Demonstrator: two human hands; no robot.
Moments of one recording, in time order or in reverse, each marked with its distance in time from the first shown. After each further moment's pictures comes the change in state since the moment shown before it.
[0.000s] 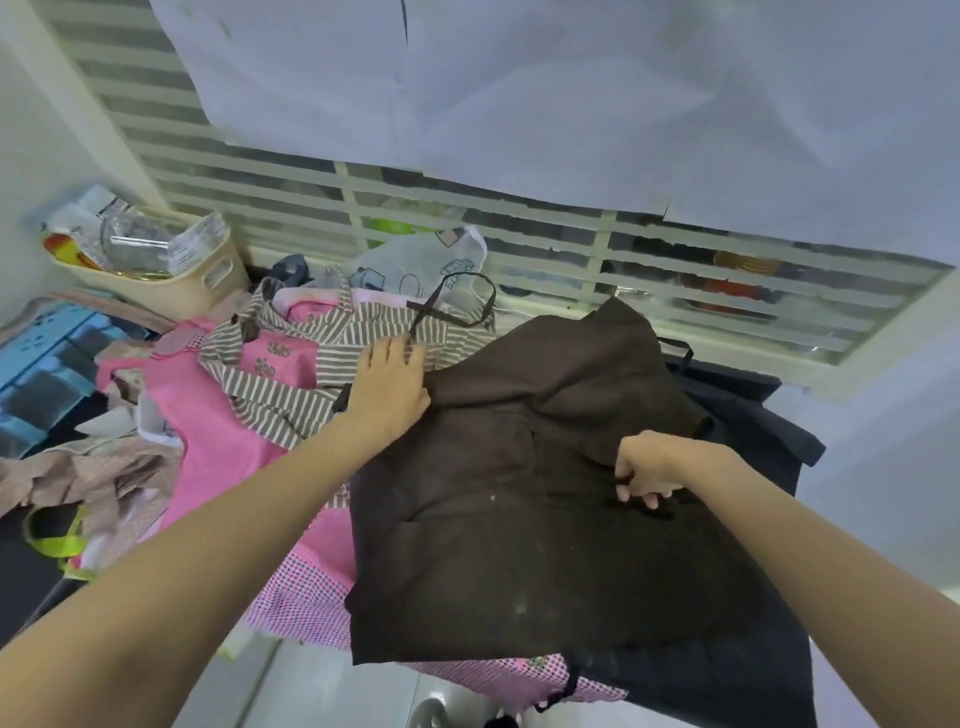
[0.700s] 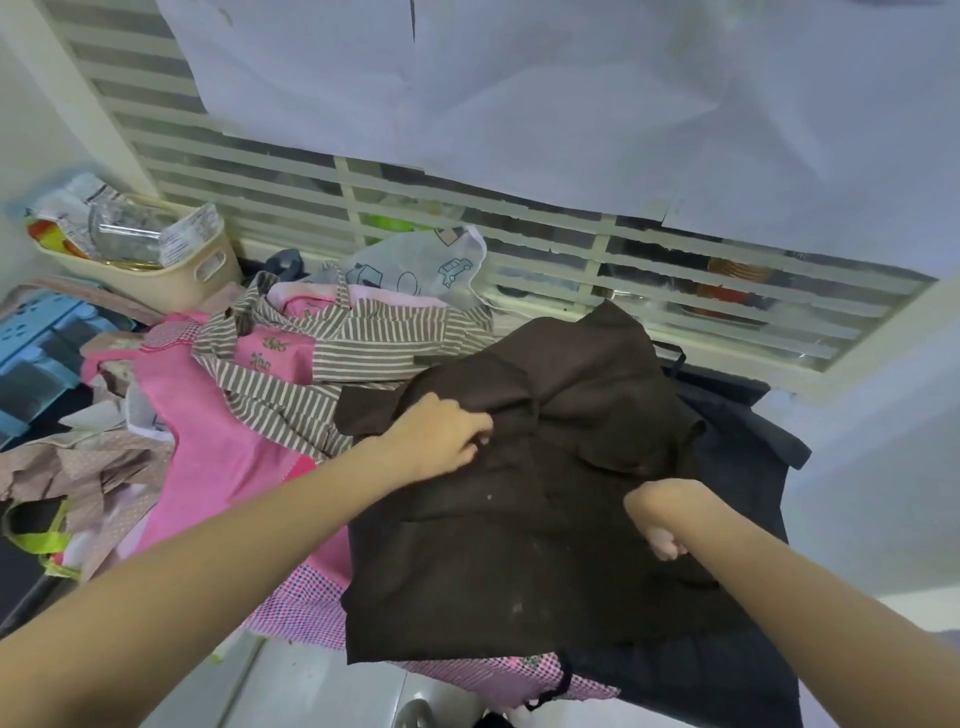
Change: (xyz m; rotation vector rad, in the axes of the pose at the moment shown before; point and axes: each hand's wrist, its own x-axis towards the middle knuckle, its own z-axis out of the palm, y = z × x) left_hand -0.022 0.039 -0.008 -0.135 -0.273 0.448; right_hand -0.011 -0.019 0.030 -0.500 -0.298 0.186
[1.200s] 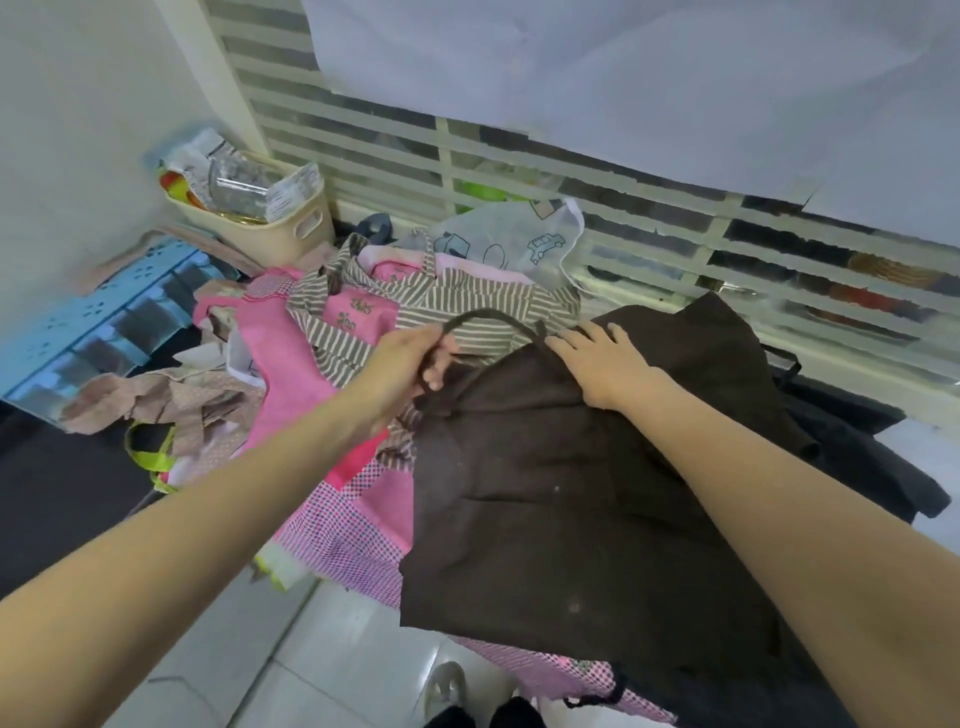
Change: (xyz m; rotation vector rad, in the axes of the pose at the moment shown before) left_hand -0.060 -0.055 -0.025 -1.660 0.511 -0.631; right_hand 0.031 -0.041 -0.135 0.055 0.904 -0.211
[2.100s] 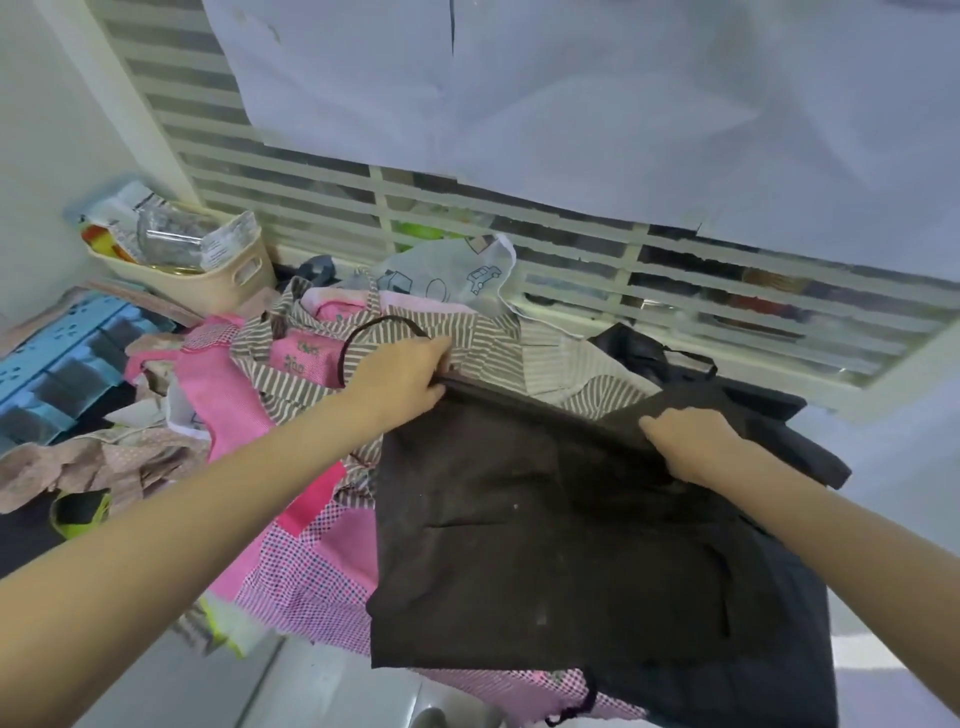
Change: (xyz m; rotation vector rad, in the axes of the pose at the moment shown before) left_hand 0.015 0.030 0.031 1.474 -0.130 0.574; right_hand -0.115 0.061 0.026 -0.170 -0.218 0.225
